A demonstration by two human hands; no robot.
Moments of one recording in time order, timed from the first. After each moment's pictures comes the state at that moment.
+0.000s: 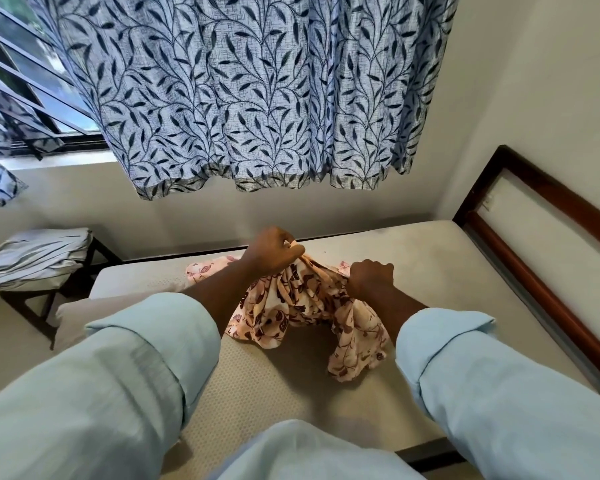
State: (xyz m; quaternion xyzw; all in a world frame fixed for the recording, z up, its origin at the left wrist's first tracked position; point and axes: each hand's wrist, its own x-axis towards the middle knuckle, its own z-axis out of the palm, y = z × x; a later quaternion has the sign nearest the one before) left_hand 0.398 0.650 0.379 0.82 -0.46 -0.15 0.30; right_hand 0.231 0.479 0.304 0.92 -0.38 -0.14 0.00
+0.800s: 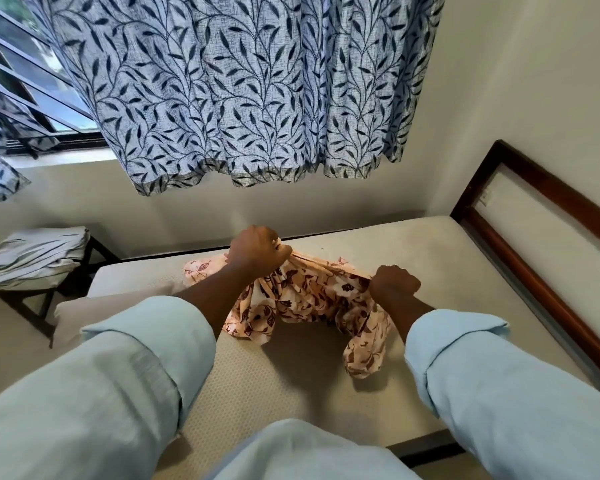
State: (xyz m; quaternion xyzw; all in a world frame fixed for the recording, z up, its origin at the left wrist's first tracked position) left_hand 0.387 0.667 0.382 0.89 -0.42 0.00 0.21; right_hand 0.184 0.469 0.301 0.84 -0.54 -0.12 -0.03
